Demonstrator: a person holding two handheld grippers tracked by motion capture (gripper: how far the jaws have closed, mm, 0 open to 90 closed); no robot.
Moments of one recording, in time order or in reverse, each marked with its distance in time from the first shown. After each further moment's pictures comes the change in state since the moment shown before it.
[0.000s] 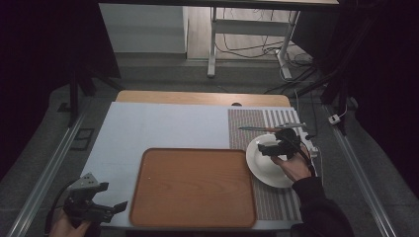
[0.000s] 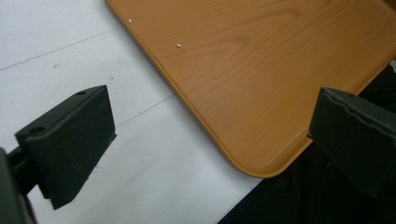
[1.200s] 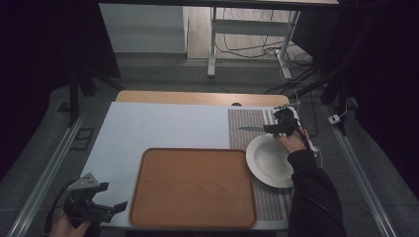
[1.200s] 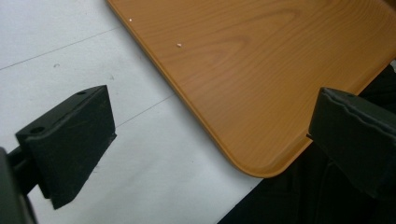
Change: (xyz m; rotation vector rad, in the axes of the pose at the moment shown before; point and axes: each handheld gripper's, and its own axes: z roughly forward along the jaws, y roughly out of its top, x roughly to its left) left arm 0.000 0.000 0.000 0.001 0.001 -0.001; right arm -0.049 0.049 0.054 0.063 -0.085 -0.018
